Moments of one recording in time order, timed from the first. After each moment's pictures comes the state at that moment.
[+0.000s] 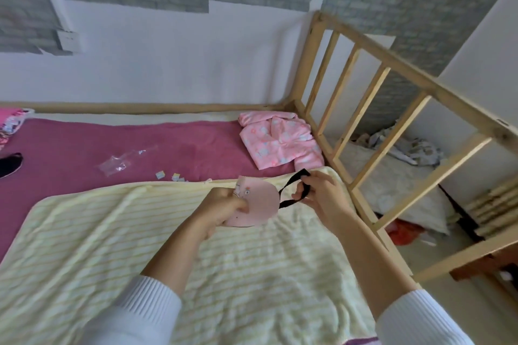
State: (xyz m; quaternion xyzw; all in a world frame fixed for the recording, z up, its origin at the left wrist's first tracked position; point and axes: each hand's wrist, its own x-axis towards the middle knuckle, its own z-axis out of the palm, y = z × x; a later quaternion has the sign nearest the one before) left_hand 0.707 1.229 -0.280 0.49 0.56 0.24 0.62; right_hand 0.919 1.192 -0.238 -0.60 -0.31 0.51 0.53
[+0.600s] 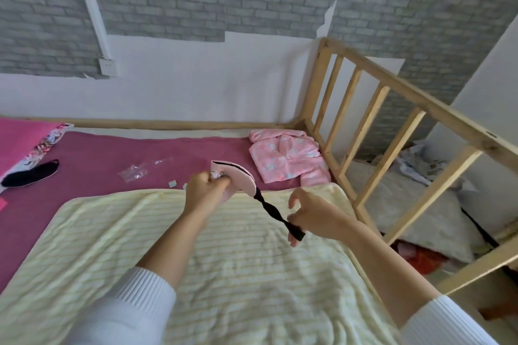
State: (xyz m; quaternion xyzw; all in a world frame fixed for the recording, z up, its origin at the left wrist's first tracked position) left_hand 0.725 1.202 -0.245 0.46 0.65 0.46 0.39; right_hand 0.949 1.152 -0.225 -0.64 -0.64 0.41 0.11
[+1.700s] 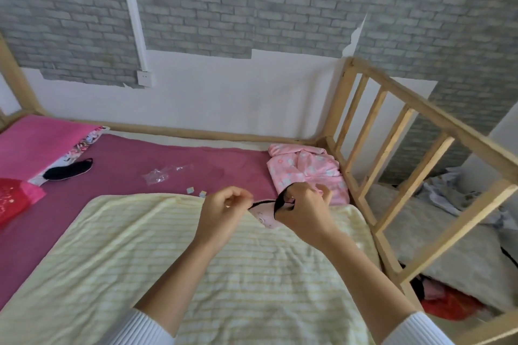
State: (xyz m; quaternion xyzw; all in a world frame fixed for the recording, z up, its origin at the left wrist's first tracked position) left_hand 0.738 1.153 -0.230 0.53 0.54 0.53 0.39; right_hand 0.912 1.166 -0.206 -0.60 -0.74 0.11 0.29
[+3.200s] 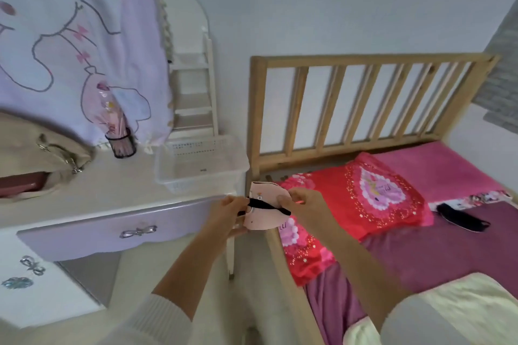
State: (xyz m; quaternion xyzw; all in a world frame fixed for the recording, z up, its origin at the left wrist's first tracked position) left_hand 0.022 0.670 -0.270 -0.09 0.66 0.72 0.18; right_hand 0.057 0.857 -0.263 -0.05 -0.83 0.55 0.08
